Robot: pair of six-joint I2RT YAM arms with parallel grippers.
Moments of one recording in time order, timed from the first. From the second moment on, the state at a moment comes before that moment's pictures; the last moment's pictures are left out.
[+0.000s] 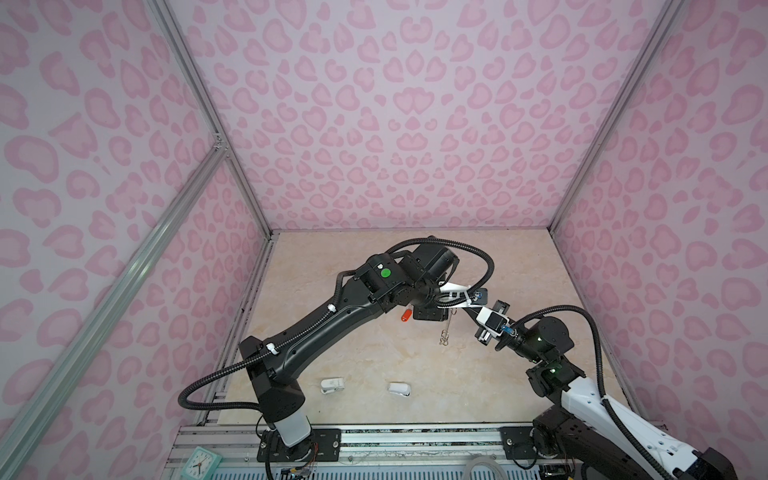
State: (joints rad) left arm -0.99 1.71 1.96 -1.15 0.04 0.80; right arm 0.50 0.83 0.38 0.59 -0.47 -0.44
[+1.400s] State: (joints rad) left arm -0.91 2.26 2.27 -0.90 0.28 0.32; right arm 0.43 0.55 0.42 0.14 0.29 -0.30
